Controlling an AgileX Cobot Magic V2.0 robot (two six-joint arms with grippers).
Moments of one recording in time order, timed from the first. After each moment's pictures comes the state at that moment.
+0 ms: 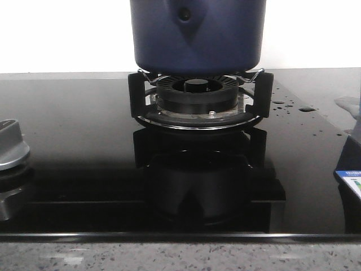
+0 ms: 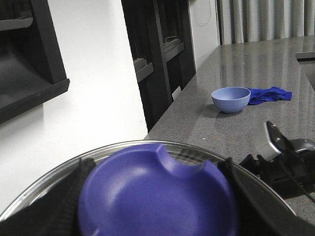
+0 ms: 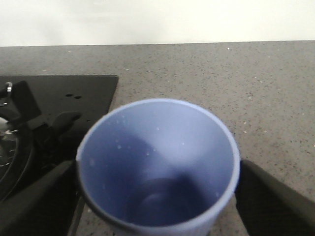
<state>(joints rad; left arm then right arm) -0.35 1.42 -1.46 -1.51 0.89 1.61 0.01 0.96 -0.47 0.49 -0.10 -0.44</state>
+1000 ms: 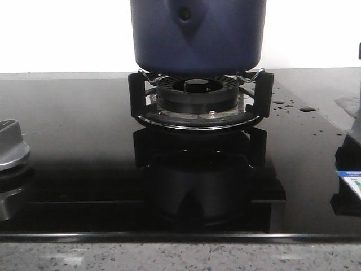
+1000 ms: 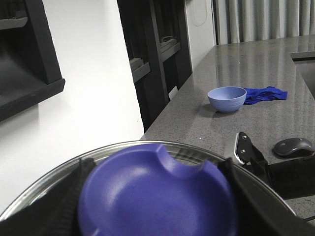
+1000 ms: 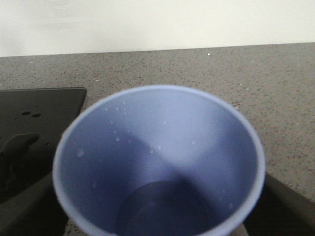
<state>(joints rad) -0.35 1.42 -1.46 -1.51 0.90 1.61 0.01 1.18 -0.47 0.34 -0.37 -0.25</state>
